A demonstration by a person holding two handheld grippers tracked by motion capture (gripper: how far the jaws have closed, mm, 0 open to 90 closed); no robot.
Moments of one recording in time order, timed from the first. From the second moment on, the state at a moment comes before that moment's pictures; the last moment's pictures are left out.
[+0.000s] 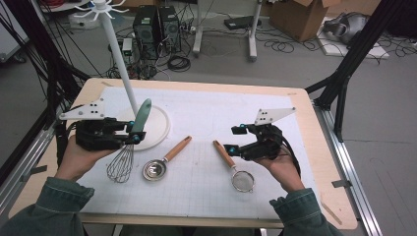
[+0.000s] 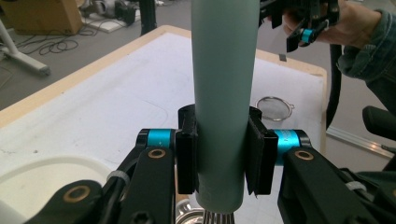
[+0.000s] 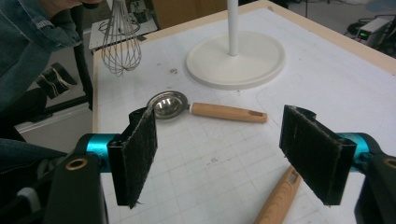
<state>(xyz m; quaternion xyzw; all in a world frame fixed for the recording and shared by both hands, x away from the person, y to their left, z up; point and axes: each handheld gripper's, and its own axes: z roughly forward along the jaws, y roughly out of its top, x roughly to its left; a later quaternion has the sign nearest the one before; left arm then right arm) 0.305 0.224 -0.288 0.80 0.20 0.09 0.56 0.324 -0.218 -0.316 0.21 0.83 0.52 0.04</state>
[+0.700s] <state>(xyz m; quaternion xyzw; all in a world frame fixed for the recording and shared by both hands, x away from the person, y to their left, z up) 0.309 0.242 -0.279 0.76 0.23 0.13 0.59 0.319 -0.248 -0.325 0.24 0.83 0.50 0.06</state>
